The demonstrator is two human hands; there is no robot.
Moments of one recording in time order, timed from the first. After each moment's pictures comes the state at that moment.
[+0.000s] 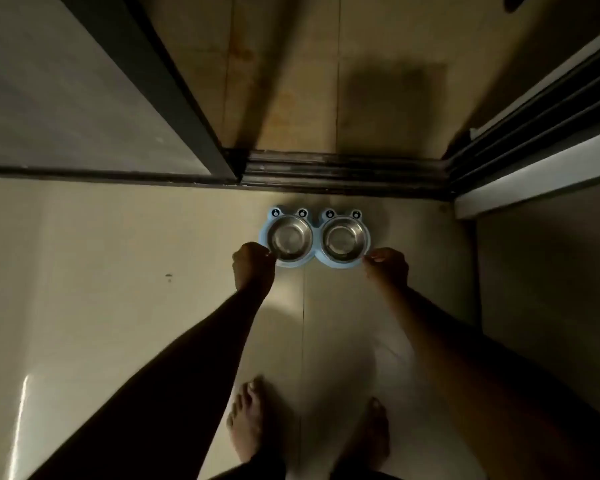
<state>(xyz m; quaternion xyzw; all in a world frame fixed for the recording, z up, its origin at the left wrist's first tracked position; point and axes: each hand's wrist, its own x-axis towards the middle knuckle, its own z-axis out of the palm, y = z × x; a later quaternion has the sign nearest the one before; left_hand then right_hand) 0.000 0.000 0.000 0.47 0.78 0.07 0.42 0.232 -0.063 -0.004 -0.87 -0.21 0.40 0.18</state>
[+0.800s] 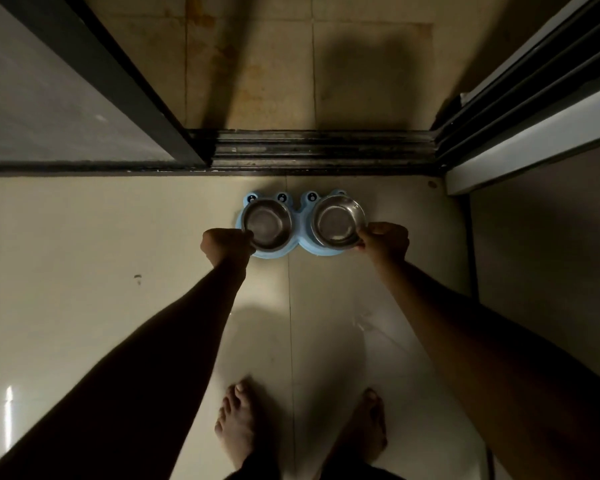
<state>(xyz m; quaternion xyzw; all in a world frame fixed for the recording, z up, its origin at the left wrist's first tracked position) 0.008 0.026 -0.030 0.28 0.82 0.19 0.46 0.248 -0.051 -0.029 -0.87 -0.16 0.38 0.28</state>
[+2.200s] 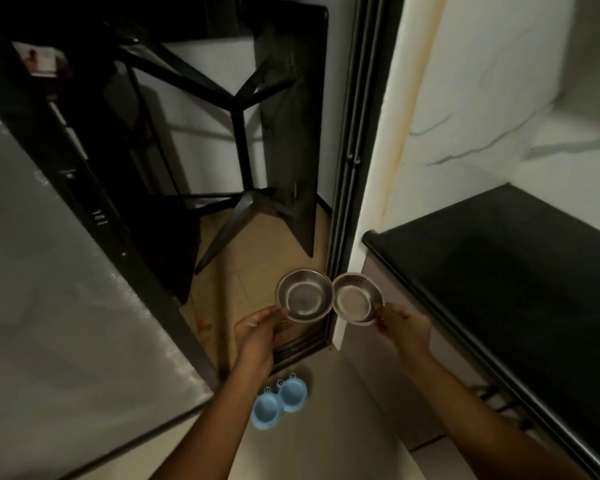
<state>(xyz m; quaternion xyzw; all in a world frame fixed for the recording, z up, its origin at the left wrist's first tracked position) 0.037 -0.064 0.733 0.35 0.44 0.29 0.77 0.220 -0.218 0.722 -0.74 -0.02 0.20 0.64</state>
